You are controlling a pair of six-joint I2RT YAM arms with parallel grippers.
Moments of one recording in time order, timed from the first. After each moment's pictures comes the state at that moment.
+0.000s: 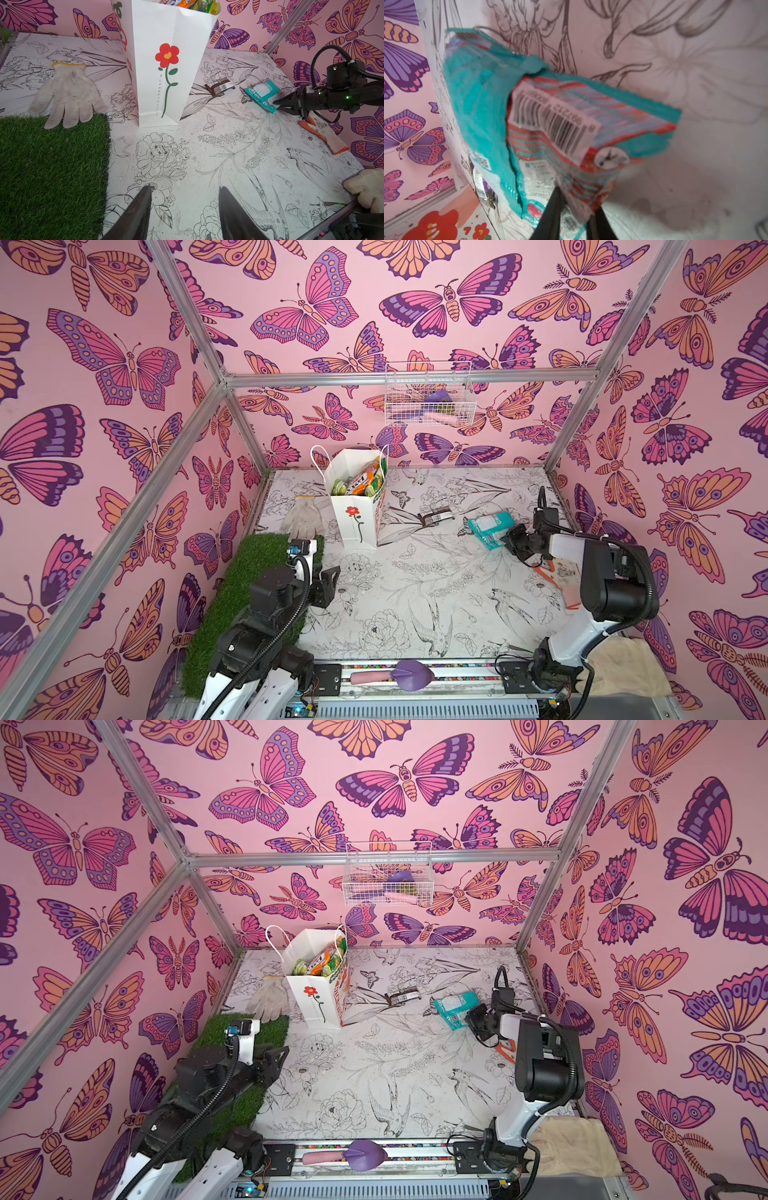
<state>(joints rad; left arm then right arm) -0.35 0.44 0.75 -0.80 0.08 -0.25 -0.14 1.74 0.84 -0.08 -0.36 0.95</state>
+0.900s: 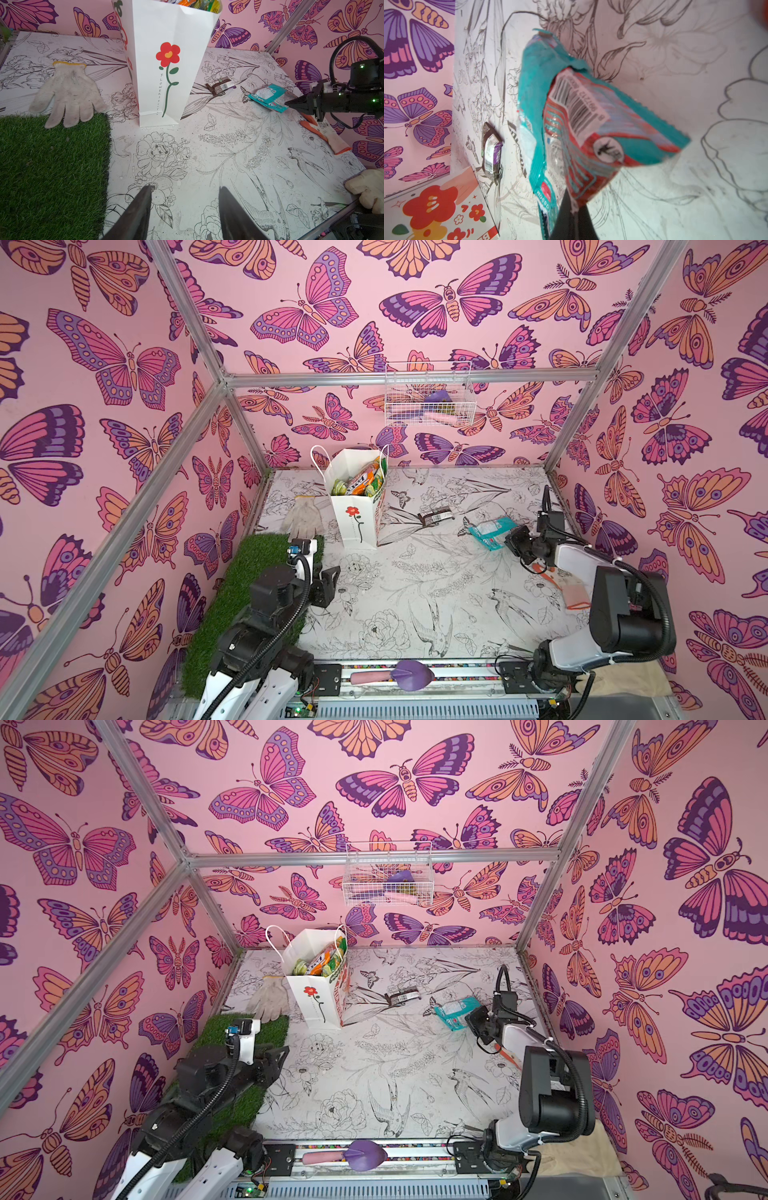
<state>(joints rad) -0.35 0.44 0.75 -0.80 0.08 -0.25 -0.11 1.50 0.75 -0.17 -0.30 0.88</state>
